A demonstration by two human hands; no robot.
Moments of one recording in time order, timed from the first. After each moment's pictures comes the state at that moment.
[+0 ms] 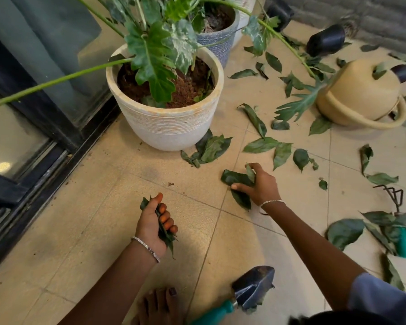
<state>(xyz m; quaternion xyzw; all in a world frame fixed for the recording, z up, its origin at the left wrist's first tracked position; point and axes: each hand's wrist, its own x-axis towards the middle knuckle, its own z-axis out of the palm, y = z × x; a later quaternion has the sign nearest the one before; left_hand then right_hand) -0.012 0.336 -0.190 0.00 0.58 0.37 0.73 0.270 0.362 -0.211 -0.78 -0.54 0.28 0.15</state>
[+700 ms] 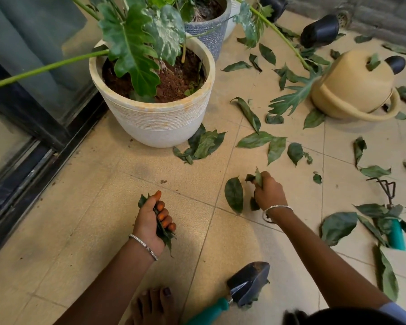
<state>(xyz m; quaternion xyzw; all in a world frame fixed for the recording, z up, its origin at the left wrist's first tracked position) -0.001 0.339 -0.197 0.01 0.58 0.36 0.73 0.279 0.335 -0.206 -0.84 -0.45 0.26 0.15</state>
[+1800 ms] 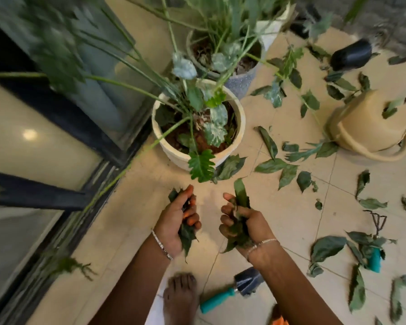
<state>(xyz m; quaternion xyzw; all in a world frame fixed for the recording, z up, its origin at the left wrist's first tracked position) -0.024 0.385 0.002 0.01 0.53 0.31 0.79 0.136 0.349 -0.007 -0.48 0.09 0.73 0.47</state>
